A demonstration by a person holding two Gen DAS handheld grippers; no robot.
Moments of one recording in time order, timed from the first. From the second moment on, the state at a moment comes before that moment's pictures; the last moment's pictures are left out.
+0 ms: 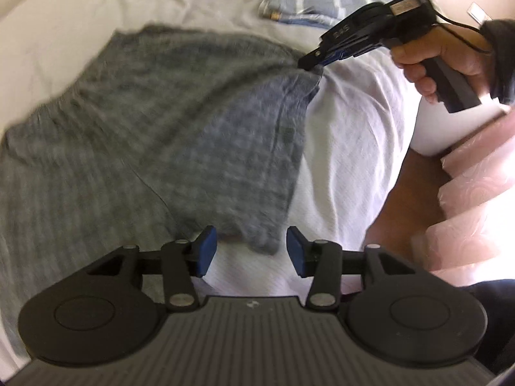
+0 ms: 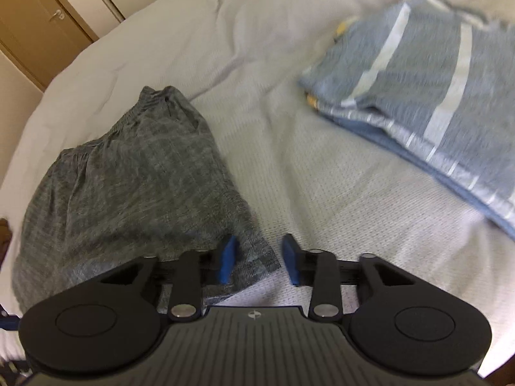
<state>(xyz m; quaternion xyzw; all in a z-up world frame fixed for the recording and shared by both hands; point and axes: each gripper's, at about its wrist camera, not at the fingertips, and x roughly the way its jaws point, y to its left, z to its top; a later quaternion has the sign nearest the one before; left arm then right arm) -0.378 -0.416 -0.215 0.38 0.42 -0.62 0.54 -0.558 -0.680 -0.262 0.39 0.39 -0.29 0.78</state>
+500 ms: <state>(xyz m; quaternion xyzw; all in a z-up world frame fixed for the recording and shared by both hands) -0.345 -0.424 -0.258 0.22 0.61 -0.52 0.55 -0.554 -0.680 -0.236 0.29 0.43 -0.28 0.81</state>
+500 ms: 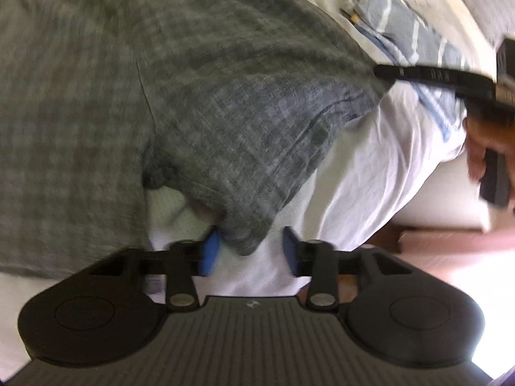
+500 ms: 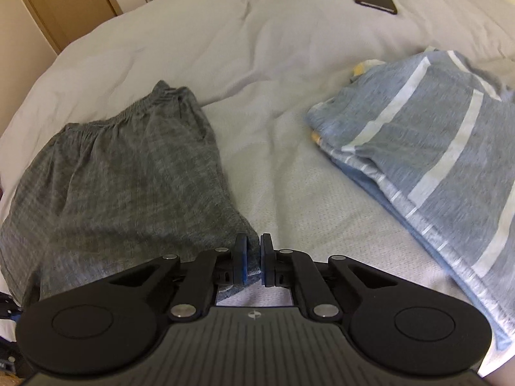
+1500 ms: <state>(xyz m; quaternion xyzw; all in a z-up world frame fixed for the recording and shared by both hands) -0.248 -0.310 -0.186 0.31 0.48 -0.51 0.64 -0.485 -0.526 -0.188 0.19 0.45 -0.20 0.85</state>
